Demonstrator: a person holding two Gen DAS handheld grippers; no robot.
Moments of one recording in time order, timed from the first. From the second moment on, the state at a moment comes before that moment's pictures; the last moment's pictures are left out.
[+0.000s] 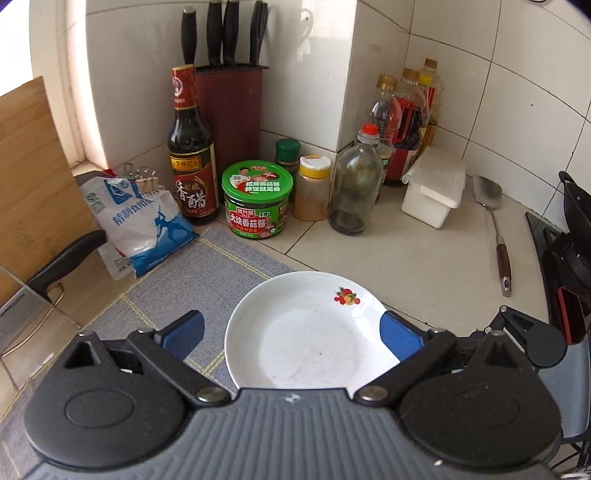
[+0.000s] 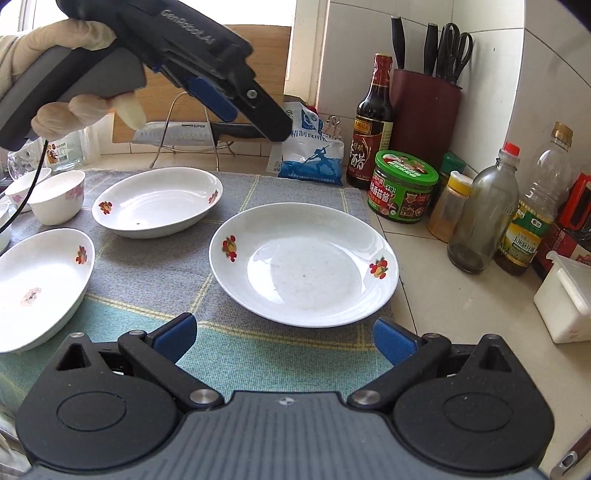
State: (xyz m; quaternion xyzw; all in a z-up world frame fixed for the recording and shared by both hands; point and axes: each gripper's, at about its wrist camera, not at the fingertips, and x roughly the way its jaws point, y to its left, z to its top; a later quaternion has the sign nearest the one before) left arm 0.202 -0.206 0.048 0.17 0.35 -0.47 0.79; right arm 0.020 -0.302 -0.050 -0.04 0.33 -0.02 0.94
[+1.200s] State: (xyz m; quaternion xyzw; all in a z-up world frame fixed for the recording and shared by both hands) left arm 0.016 0.027 -0.042 0.11 0.39 -0.23 0.88; right arm 0.002 -0.193 -0.047 -0.07 0.35 0.10 0.93
